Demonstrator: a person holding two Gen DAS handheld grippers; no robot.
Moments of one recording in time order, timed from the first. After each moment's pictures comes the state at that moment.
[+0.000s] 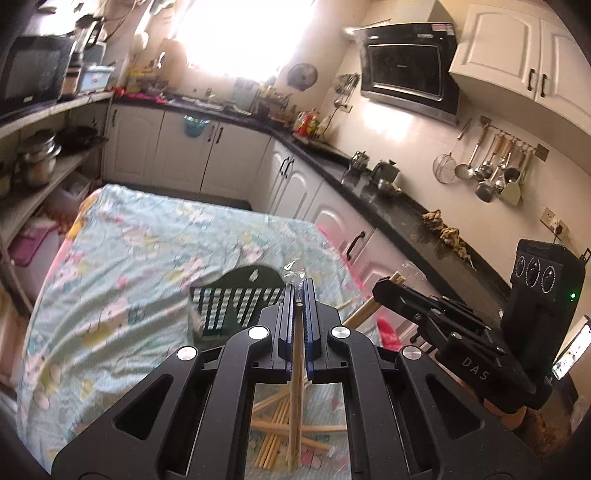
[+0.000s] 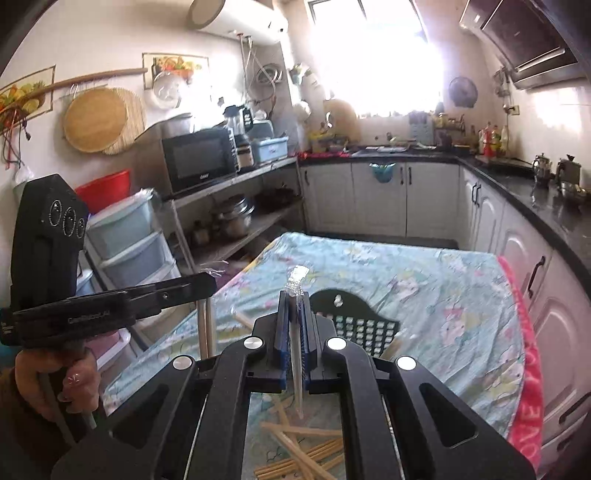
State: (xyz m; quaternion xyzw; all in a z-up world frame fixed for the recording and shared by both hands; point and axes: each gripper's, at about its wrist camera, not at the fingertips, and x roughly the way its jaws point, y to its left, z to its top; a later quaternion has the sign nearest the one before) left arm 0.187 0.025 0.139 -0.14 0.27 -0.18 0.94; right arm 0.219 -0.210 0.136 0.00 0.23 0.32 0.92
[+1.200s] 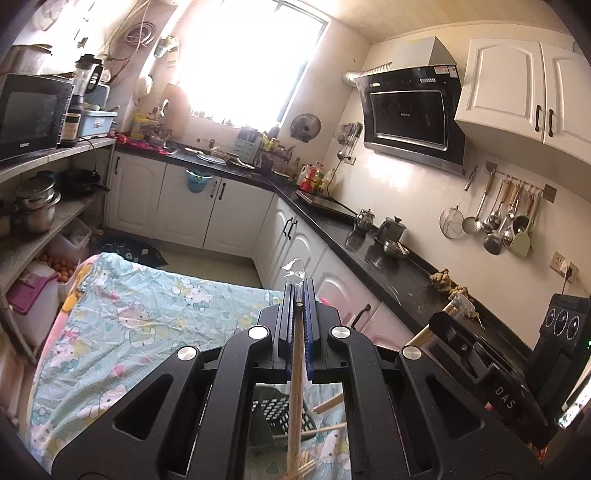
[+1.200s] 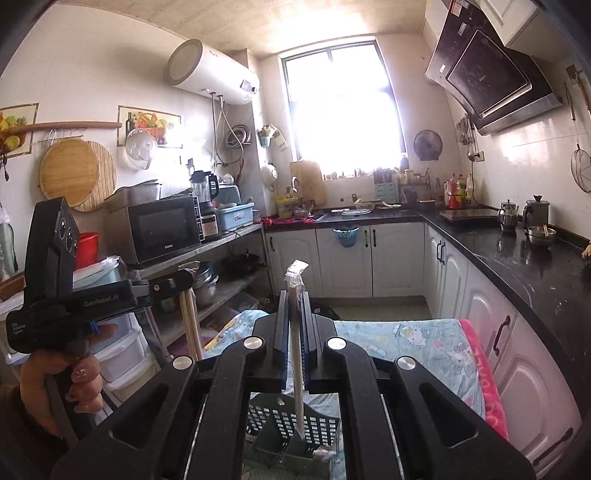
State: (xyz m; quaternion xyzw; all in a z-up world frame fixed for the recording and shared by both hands) left arm 0.258 0.027 0.205 -0.16 0.18 -0.15 0.96; right arm 0.261 -0.240 0.193 0.03 0.12 0.27 0.96
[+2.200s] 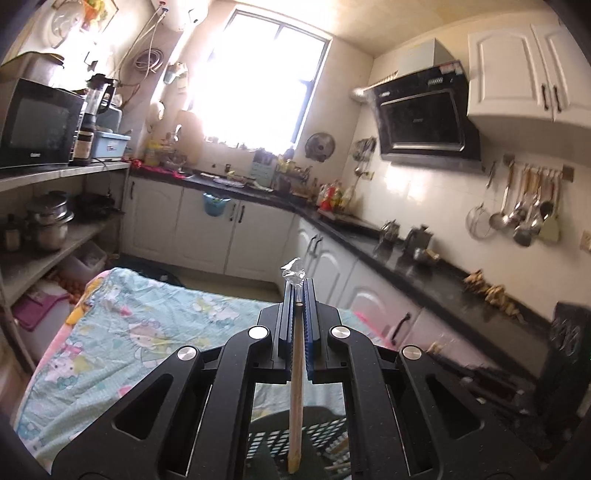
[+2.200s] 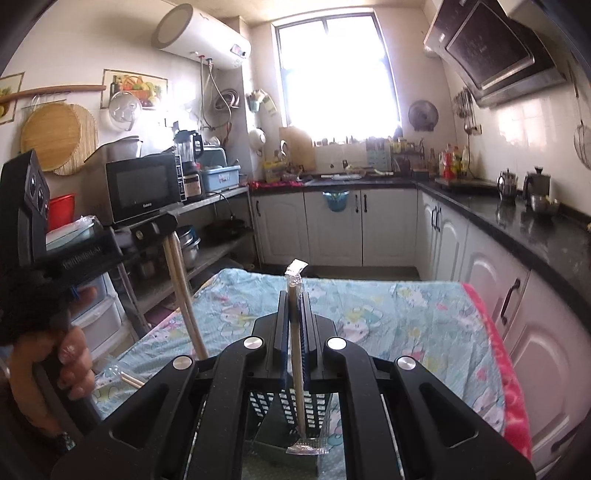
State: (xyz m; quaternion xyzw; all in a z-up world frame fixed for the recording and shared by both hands) left arm 0.290 0.019 0.127 -0.12 0.13 -0.10 0.98; right arm 0.313 -0.218 0.096 0.01 0.18 0.24 0.95
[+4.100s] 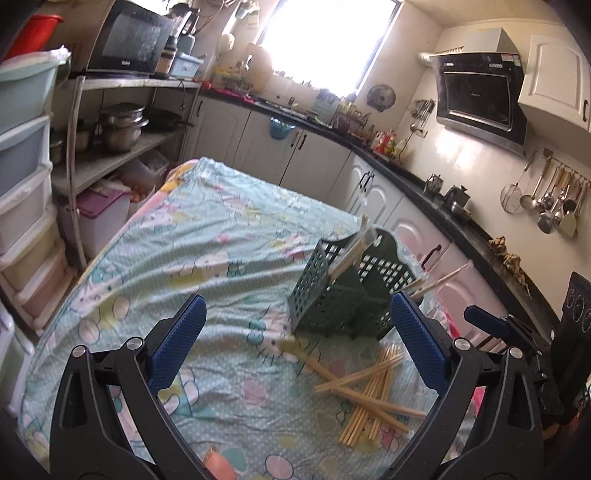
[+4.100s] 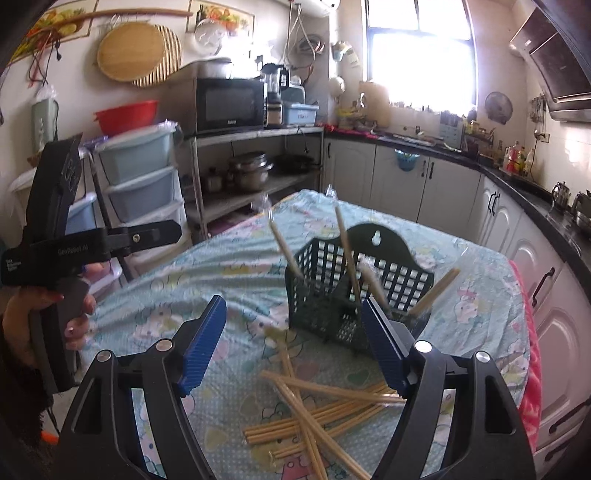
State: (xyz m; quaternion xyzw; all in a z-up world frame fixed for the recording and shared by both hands) left arm 0.131 0.112 0.046 -0.19 0.27 -0.03 0.94; right arm 0.175 -0.162 0.050 -0.12 0.26 0.35 0.89
